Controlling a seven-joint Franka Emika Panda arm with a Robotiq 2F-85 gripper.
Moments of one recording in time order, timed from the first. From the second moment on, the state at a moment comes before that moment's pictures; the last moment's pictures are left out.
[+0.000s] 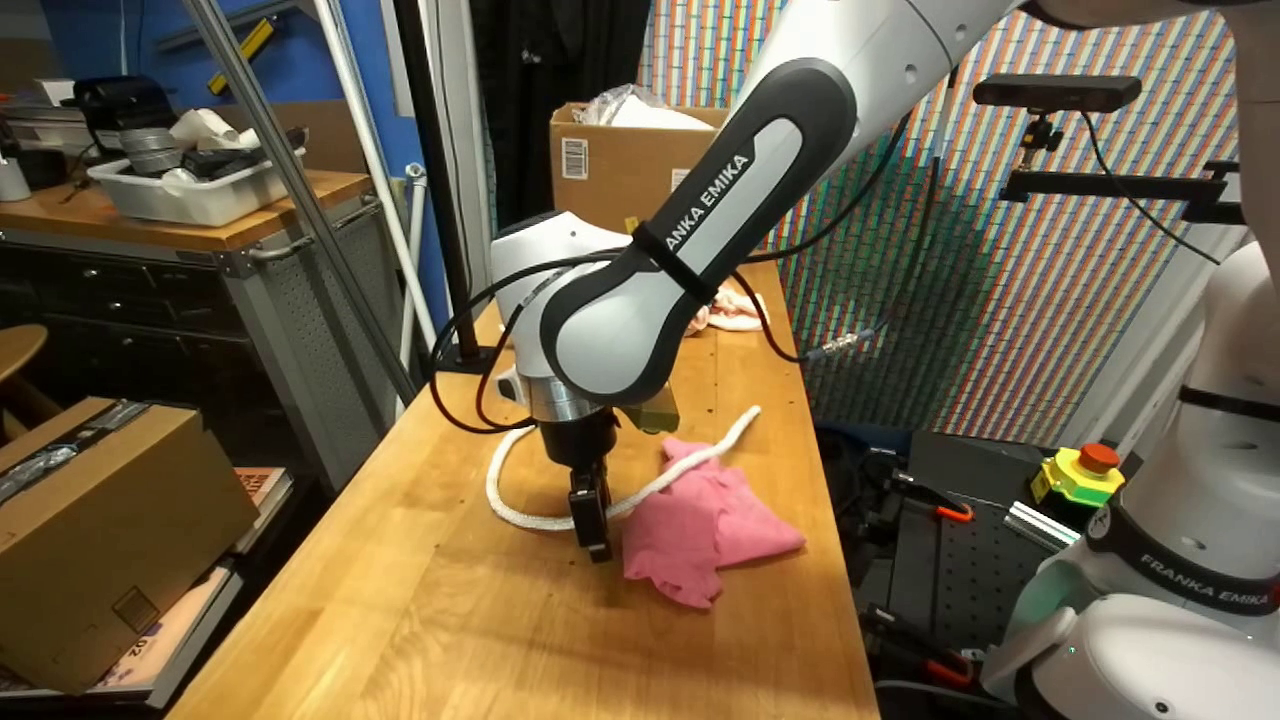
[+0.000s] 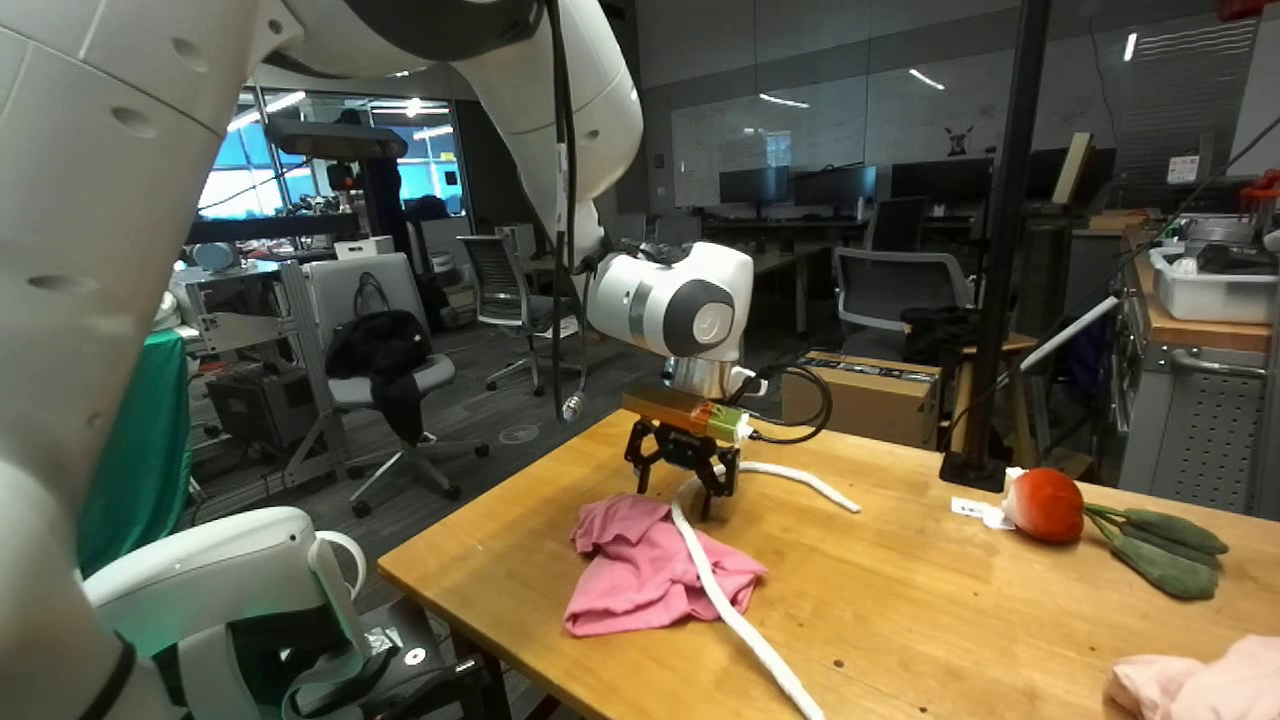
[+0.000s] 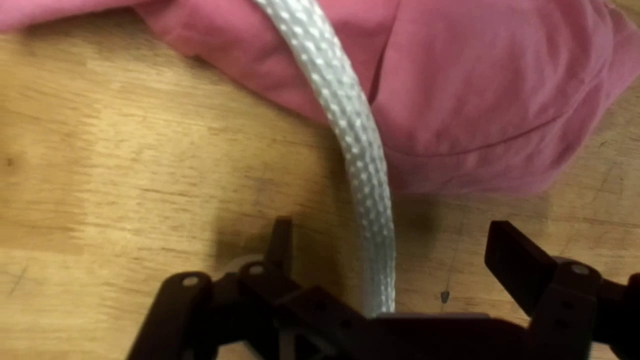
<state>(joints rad) 0.15 0.52 0.19 -2.00 0.02 2.31 -0.31</state>
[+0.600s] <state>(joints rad) 0.15 0.52 0.18 -2.00 -0.04 2.33 -0.27</state>
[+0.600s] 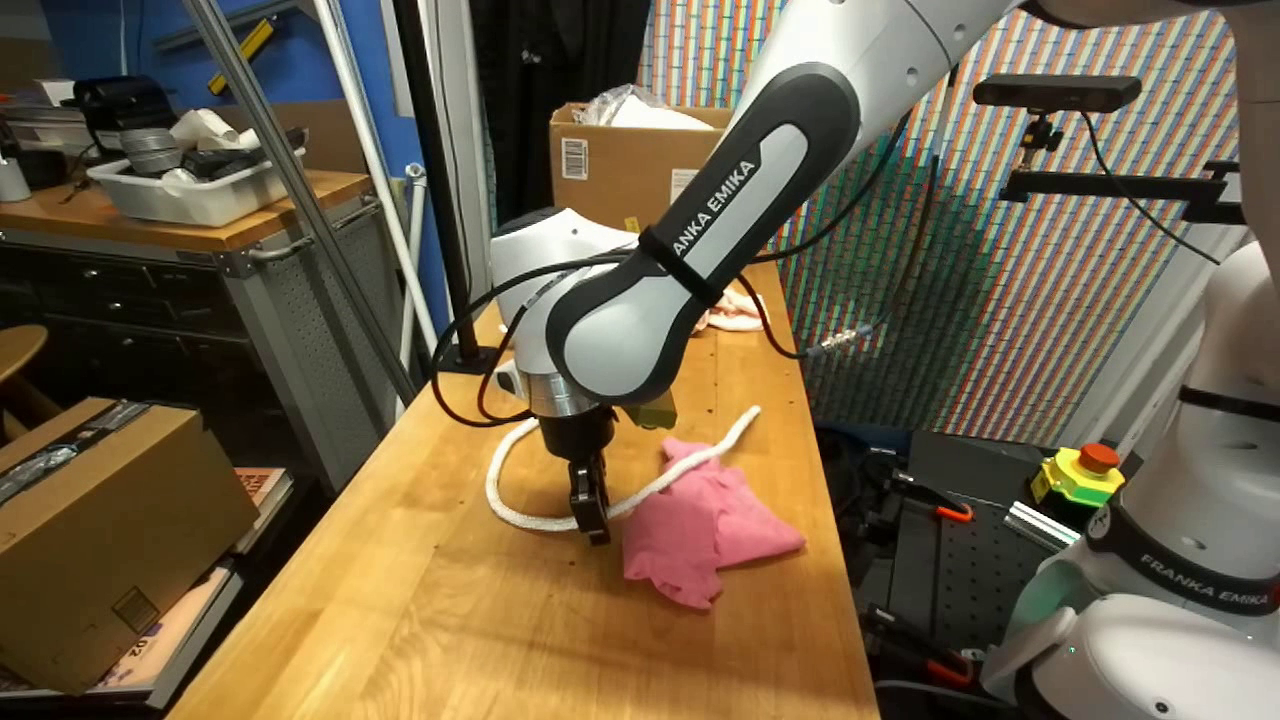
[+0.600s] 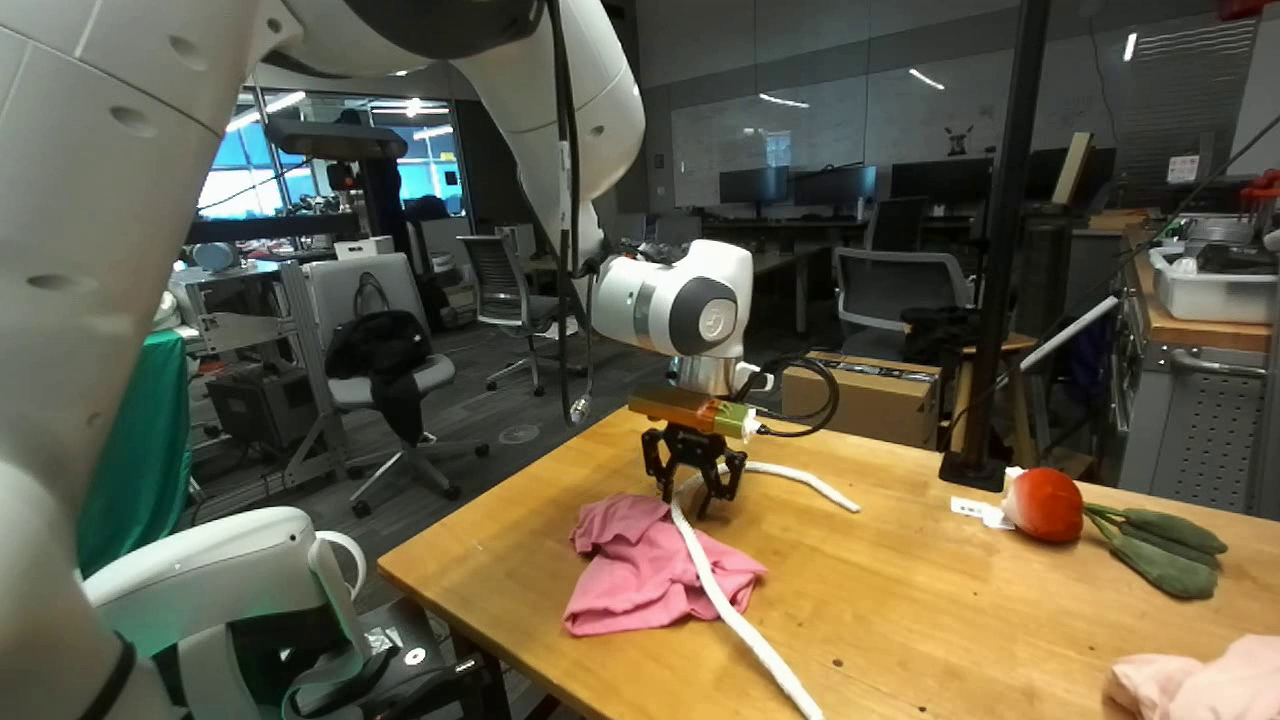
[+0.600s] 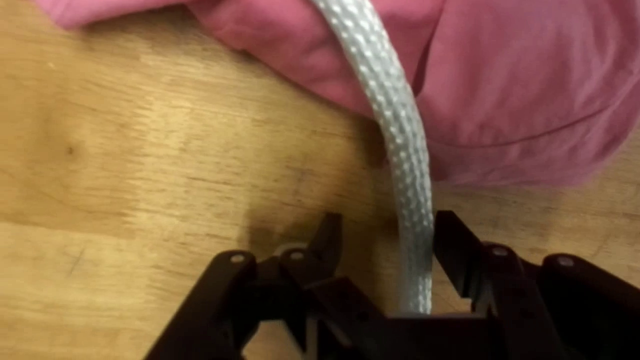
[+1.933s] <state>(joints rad) 0.22 0.46 0.12 -2.01 -0.25 2.41 -0.06</state>
